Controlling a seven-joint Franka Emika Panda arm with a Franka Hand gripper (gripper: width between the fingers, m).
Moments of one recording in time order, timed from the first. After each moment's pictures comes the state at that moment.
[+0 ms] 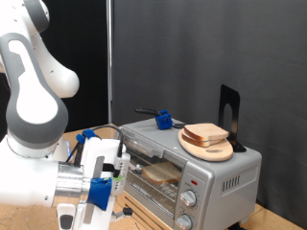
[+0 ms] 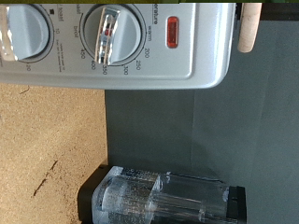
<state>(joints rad) -0.87 0.62 0.58 -1.86 1.15 1.97 -0.08</state>
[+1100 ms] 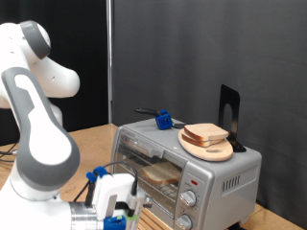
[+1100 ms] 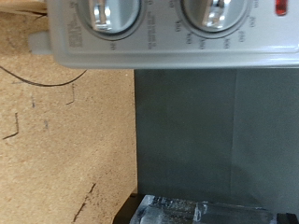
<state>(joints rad) -0.77 0.91 0.53 -1.53 0.93 1.89 0.04</state>
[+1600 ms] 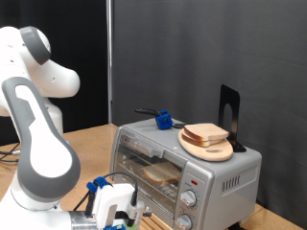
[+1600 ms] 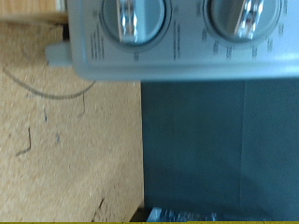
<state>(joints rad) -0.76 0.94 0.53 -1.51 0.89 1.87 0.05</state>
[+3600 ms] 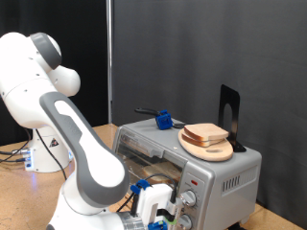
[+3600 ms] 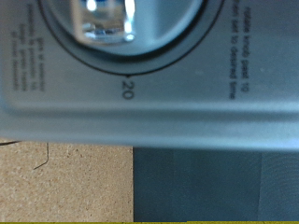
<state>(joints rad) -0.67 1.00 0.60 -1.57 0.91 1.99 0.00</state>
